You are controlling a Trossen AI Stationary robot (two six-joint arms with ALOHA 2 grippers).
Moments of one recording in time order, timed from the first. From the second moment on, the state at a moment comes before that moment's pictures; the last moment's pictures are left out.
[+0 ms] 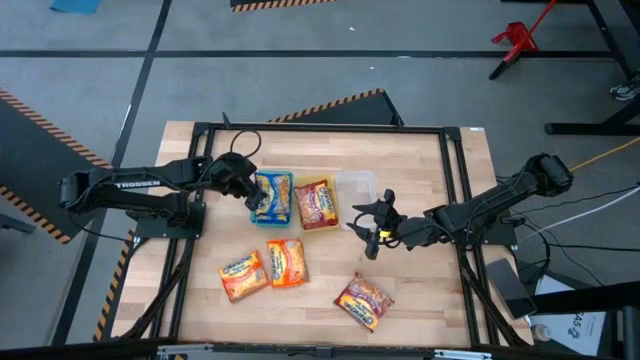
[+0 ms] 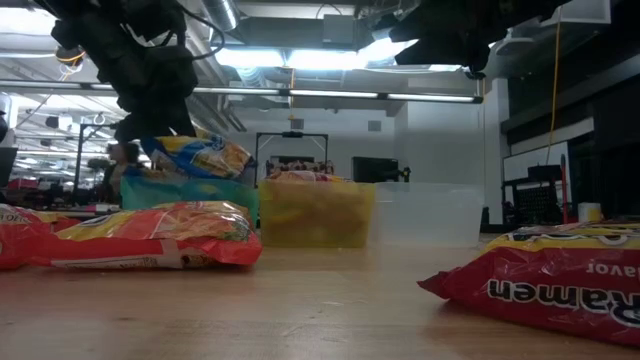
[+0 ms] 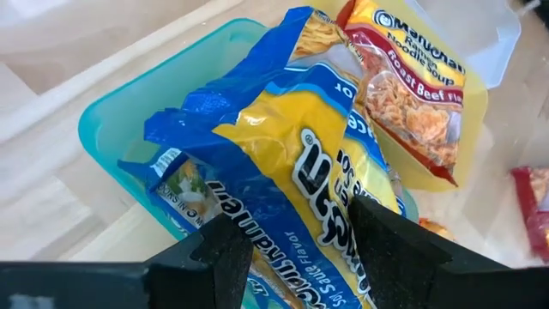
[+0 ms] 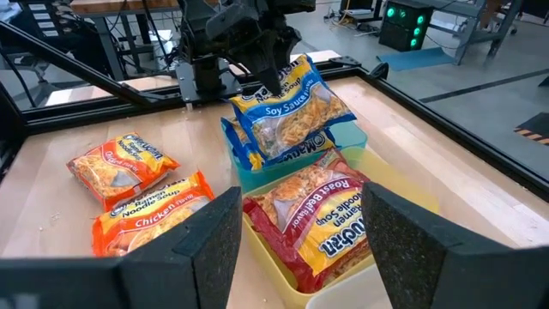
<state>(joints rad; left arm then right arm) 0.29 0.91 0.58 -0.49 0.03 -0.61 0.40 1.31 0.73 0.20 0.68 0.29</state>
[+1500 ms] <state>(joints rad) 0.40 0.91 0.58 -0.46 0.17 -0.64 0.40 1.31 0.73 0.15 0.68 0.29</state>
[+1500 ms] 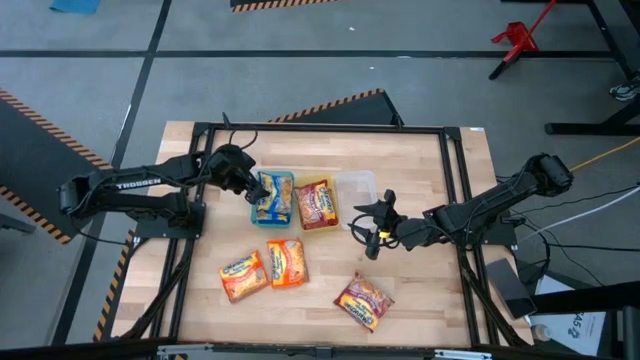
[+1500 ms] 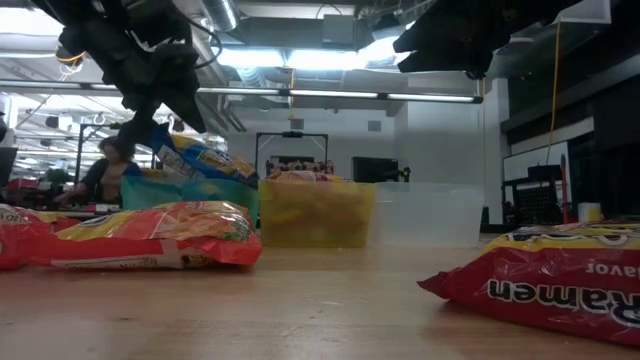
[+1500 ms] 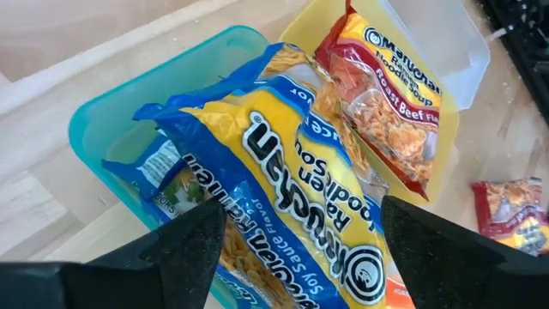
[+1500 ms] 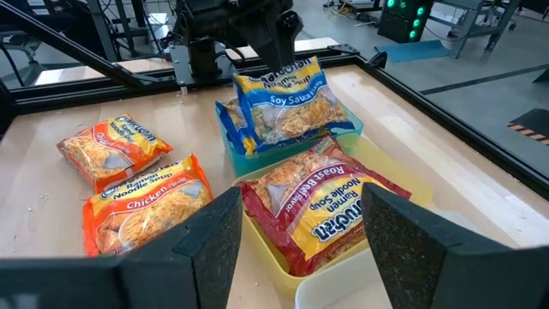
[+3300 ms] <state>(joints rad) -0.68 1.07 0.58 -0.74 -0.10 -1.67 0.40 1.31 0.73 0.10 0.61 0.35</state>
